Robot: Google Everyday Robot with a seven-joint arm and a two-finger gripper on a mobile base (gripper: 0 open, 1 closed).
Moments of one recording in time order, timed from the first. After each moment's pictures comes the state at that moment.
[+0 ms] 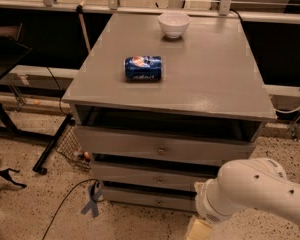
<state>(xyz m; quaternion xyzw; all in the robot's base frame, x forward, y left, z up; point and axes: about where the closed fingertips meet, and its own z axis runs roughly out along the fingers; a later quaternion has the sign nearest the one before) 0.365 -0.125 0.590 -0.56 0.81 0.10 0.13</state>
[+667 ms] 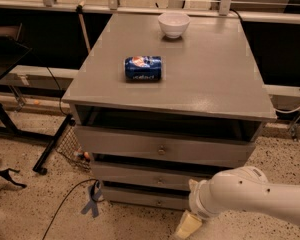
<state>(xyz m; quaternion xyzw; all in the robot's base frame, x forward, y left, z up) 0.406 -0.117 0.527 -0.55 0.81 0.09 0.18</state>
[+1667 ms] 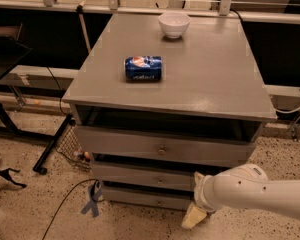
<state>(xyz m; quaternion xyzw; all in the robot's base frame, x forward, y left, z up) 0.443 -0.146 0.504 -0.56 0.80 0.04 0.20</state>
